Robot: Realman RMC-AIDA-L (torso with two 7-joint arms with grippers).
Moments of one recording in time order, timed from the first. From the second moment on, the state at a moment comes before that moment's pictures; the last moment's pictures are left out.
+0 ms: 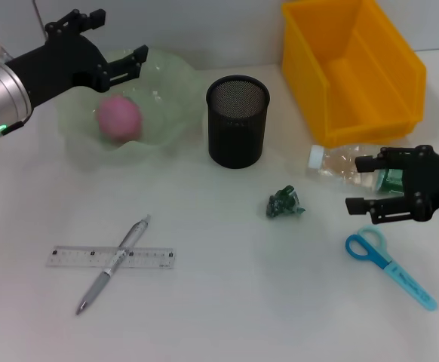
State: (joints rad) left arm -0.66 -2.07 0.98 0.58 1.44 1.00 -0.94; right arm 0.50 1.99 -0.55 -0.77 -2.16 -1.70 1.34
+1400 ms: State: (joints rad) left arm -0.42 -2.07 1.17 0.58 1.47 1.34 -0.94; right arm 0.83 2.03 -0.97 -1.19 -2.62 -1.74 2.37
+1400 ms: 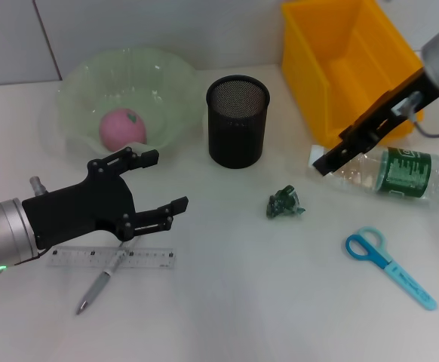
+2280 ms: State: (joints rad) left arm -0.43 -2.07 1.17 0.57 1.47 1.34 -0.92; right arm 0.90 2.08 -1.25 -0.97 -2.69 -1.45 2.47
